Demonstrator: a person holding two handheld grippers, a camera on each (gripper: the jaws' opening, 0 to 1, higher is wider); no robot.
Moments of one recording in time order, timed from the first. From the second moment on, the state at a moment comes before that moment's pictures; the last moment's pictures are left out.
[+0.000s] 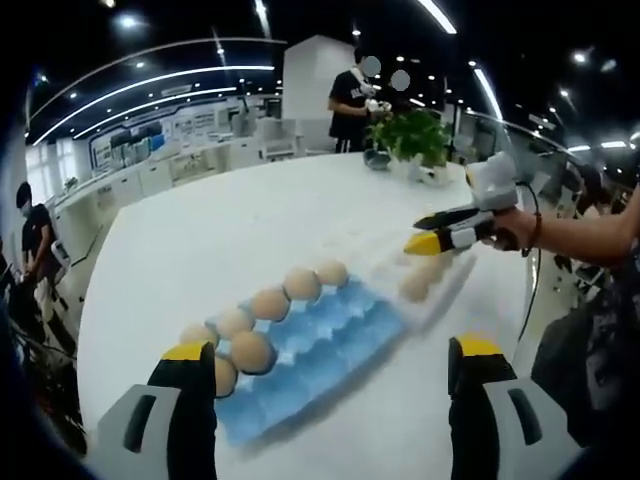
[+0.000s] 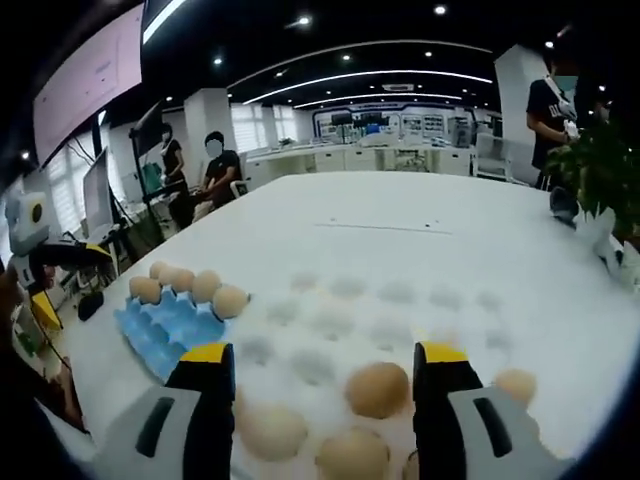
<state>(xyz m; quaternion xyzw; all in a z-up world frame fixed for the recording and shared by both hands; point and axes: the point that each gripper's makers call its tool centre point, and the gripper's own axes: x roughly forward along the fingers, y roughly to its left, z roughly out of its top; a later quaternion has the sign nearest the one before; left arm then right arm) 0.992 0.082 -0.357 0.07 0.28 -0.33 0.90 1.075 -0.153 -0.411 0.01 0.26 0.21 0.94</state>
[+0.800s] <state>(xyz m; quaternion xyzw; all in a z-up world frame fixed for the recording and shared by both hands) 0.999 0.089 -0.351 0.05 0.27 -0.33 0.90 1.086 -0.188 -0.434 -0.02 0.24 0.07 0.97</state>
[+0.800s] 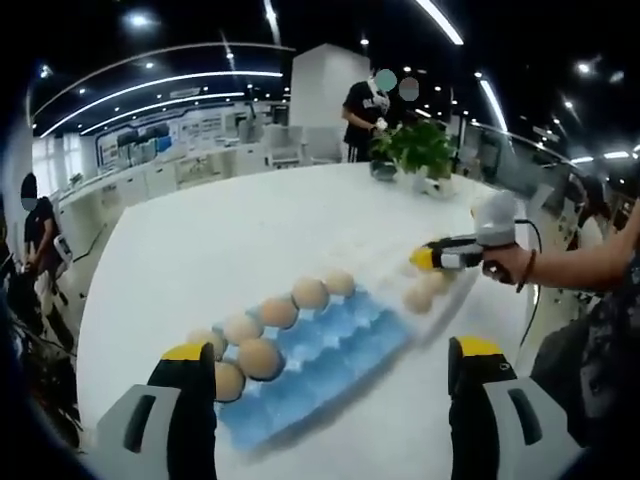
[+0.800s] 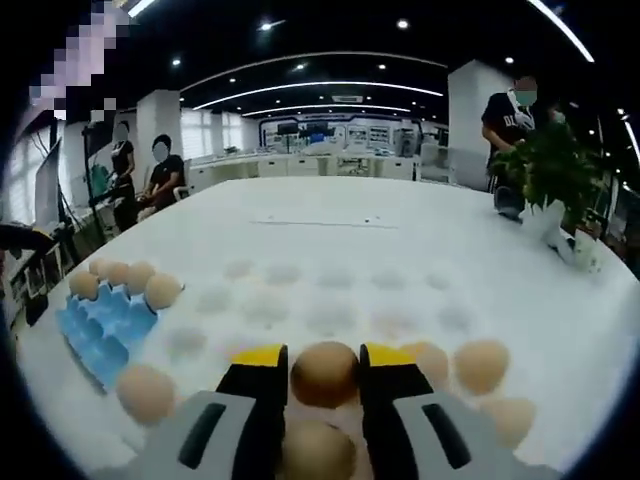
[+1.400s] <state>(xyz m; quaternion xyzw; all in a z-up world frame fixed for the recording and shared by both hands) 0.998 0.089 -0.348 0.05 0.26 -0.33 0.91 1.084 -0.194 -0.429 0.00 0.25 0.05 0.97</state>
